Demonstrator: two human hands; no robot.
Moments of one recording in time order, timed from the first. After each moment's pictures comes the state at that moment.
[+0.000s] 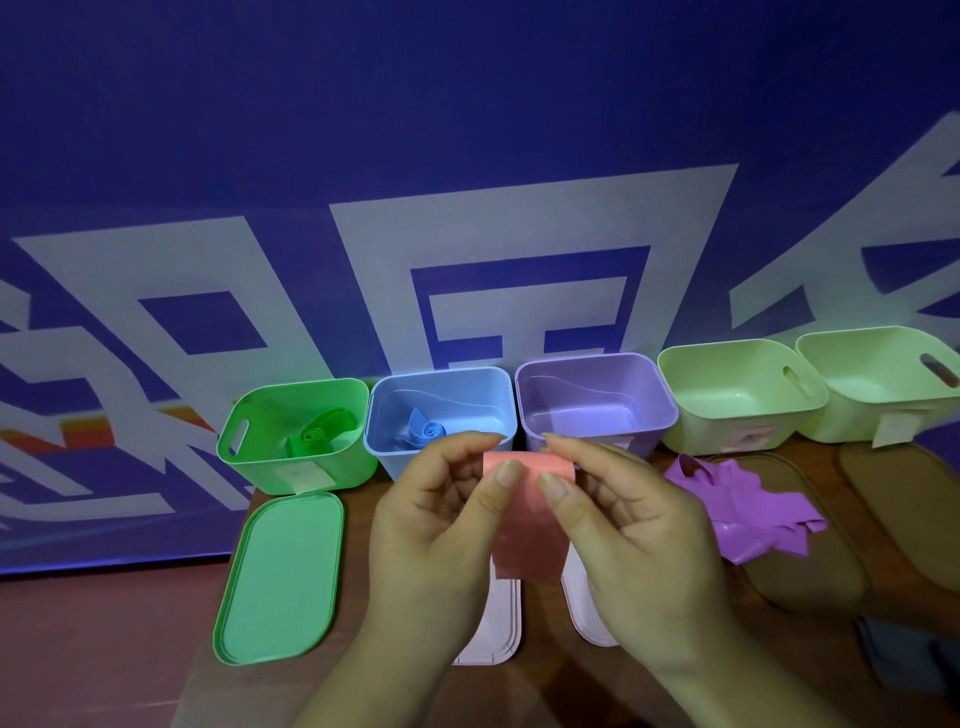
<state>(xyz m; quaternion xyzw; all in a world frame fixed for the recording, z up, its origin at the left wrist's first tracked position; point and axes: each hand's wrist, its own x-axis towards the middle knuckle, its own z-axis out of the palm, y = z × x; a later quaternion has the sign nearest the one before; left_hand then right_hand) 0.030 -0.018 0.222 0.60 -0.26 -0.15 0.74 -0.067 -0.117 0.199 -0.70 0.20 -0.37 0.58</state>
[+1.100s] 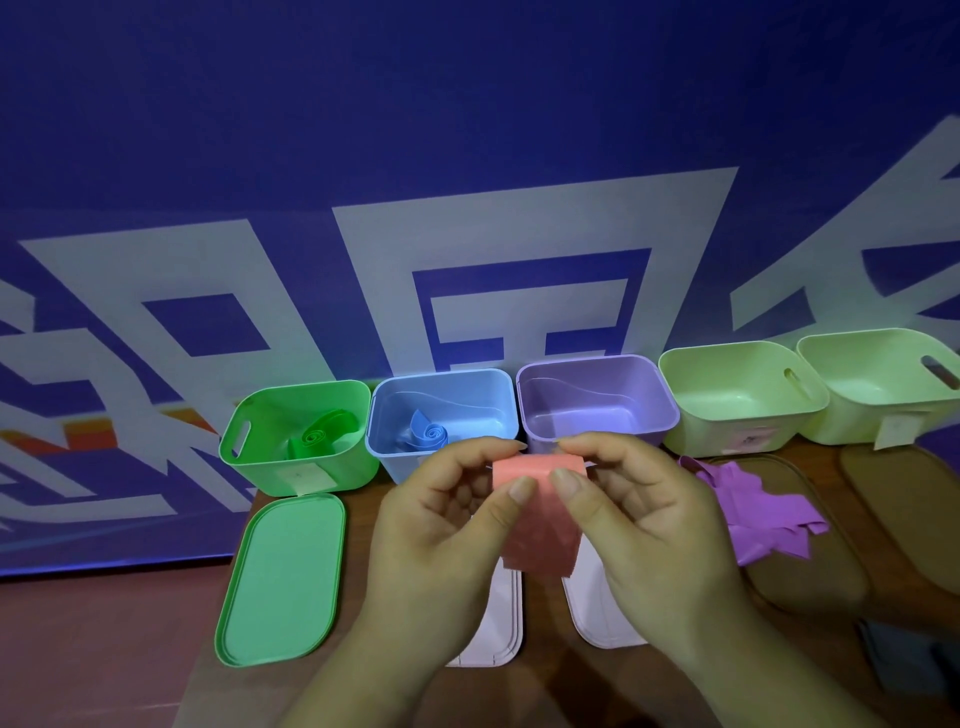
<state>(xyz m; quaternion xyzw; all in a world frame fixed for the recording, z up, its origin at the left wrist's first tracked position) 0.032 -0.014 0.226 0.58 -0.30 -0.20 0.73 -0.070 -0.122 0.211 -0.64 0.21 -0.35 0.65</state>
